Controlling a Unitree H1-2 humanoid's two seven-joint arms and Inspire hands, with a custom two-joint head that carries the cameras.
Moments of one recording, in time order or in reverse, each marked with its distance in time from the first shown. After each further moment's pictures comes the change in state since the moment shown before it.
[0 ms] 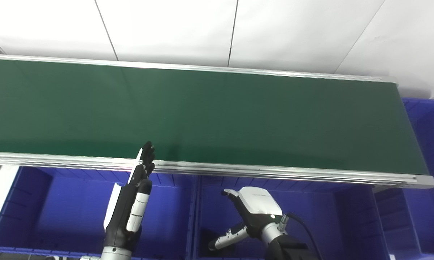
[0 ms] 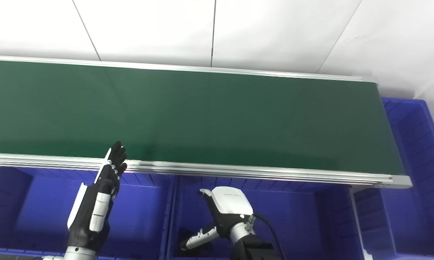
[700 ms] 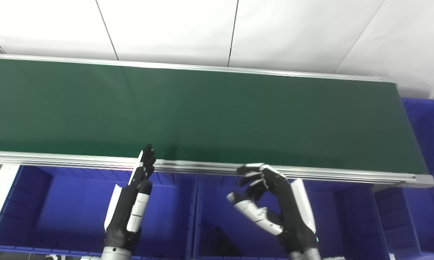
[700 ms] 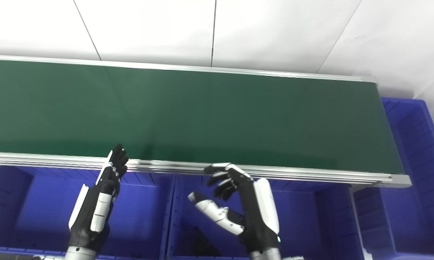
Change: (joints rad) left arm -0.007 0.008 0.009 0.042 -0.002 0.004 -0.005; right arm 0.301 0.085 -0.122 -0.203 0.792 -0.393 -0.653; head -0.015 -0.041
